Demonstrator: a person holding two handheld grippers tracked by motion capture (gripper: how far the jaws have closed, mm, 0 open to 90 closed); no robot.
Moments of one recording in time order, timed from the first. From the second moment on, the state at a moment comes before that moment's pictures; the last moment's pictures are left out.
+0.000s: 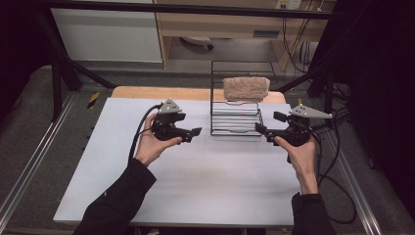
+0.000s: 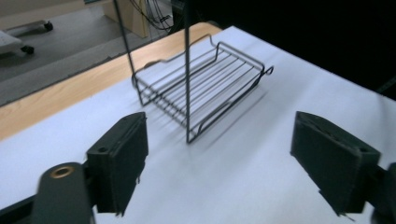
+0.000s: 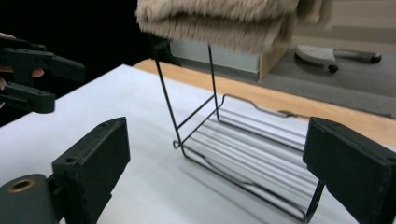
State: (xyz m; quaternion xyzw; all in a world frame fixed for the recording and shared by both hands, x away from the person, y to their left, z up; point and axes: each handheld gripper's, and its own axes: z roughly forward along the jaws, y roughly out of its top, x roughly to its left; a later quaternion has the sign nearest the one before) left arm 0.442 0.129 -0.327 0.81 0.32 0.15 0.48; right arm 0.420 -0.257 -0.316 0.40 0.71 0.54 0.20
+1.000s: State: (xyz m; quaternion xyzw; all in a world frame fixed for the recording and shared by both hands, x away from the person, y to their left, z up) left arm 0.369 0.262 -0.419 0.79 0.38 0.18 0.45; right arm 0.376 -0.260 -0.417 0.39 0.76 0.49 0.14
